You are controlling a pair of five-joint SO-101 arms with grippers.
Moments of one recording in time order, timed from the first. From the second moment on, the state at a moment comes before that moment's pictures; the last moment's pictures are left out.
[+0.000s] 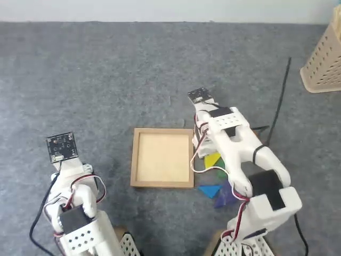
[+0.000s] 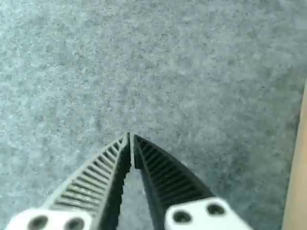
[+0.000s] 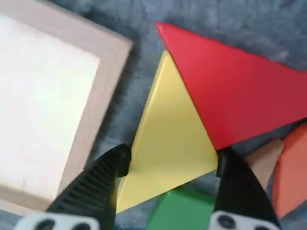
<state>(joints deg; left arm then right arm) -32.0 -103.7 97.1 67.3 -4.3 -20.0 6.6 29.3 60.0 5.6</state>
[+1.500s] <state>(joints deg) -32.0 -103.7 97.1 67.3 -4.3 -17.7 1.8 35.9 54.3 5.9</state>
